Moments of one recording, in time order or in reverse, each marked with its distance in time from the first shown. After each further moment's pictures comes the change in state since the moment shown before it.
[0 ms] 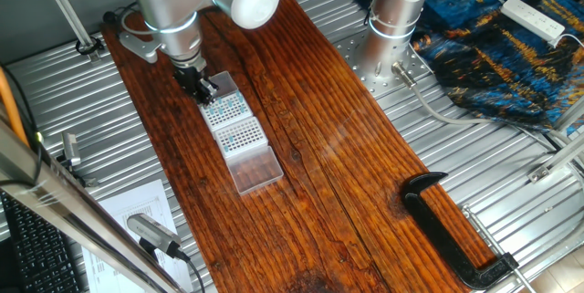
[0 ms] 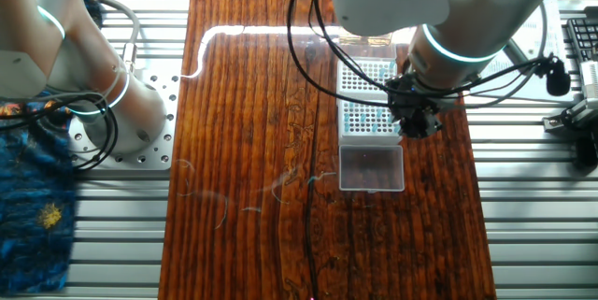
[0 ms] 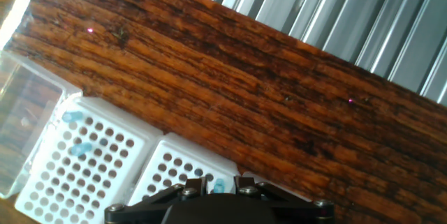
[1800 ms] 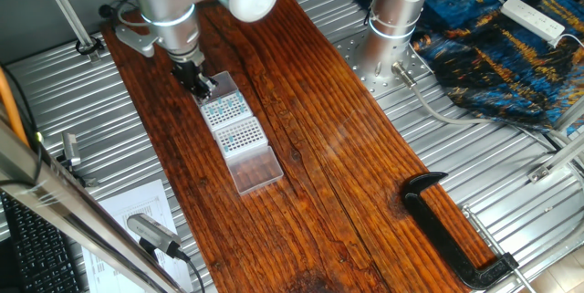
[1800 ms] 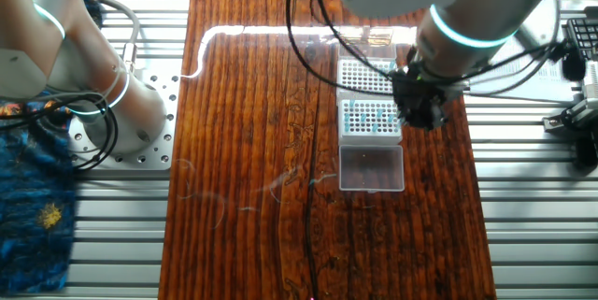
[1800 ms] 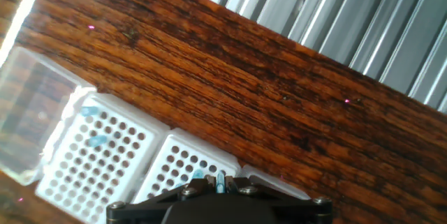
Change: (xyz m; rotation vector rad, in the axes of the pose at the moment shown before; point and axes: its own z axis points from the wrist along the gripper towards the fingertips) arm -0.003 0.003 -0.047 0.004 0.017 -0.020
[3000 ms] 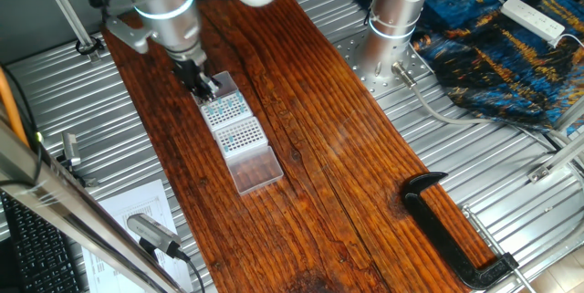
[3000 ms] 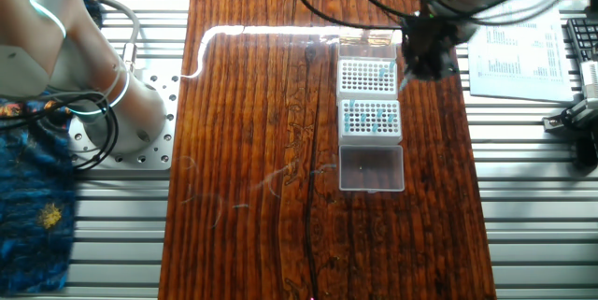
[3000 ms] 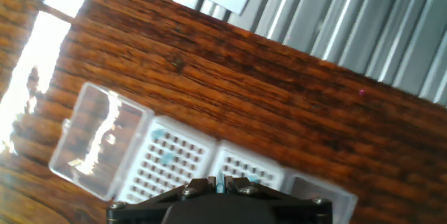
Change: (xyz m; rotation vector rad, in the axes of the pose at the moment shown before) arm -0.023 0.065 -0.037 -0.021 0.000 0.119
